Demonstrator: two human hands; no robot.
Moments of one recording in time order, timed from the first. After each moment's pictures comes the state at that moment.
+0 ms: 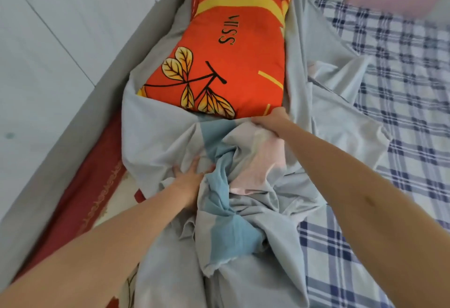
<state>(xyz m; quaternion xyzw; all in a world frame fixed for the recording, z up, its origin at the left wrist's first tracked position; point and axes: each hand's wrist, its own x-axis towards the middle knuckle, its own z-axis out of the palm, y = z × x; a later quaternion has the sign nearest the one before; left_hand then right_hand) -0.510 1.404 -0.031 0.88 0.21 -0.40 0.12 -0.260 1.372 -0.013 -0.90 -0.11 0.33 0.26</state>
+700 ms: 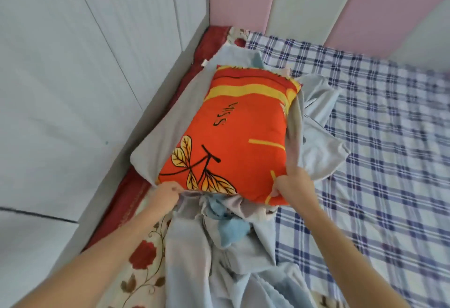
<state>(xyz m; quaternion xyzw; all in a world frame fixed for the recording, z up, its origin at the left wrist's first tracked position) -0.630 1.362 0.094 0.73 0.53 -0.05 0.43 -0.416 1.183 0.217 -0.90 -0.19 0.31 0.22</state>
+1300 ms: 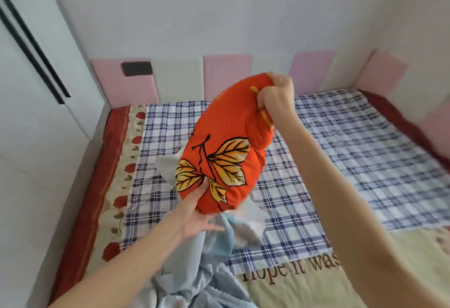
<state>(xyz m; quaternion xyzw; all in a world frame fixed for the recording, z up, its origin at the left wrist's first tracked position) -0.479 1.117 0.406 0.34 0.32 -0.14 0.87 -0.297 1.012 0.571 -0.79 -0.15 -0.01 0.60</state>
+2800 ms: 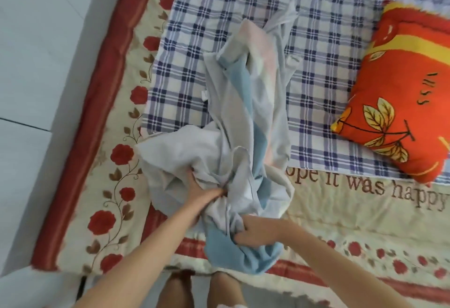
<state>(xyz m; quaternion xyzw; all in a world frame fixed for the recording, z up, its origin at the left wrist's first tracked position) -0.655 1.048 0.118 0.50 0.60 -0.08 0.61 -0.556 0.919 0.176 -0.60 -0.41 0.69 -0.02</state>
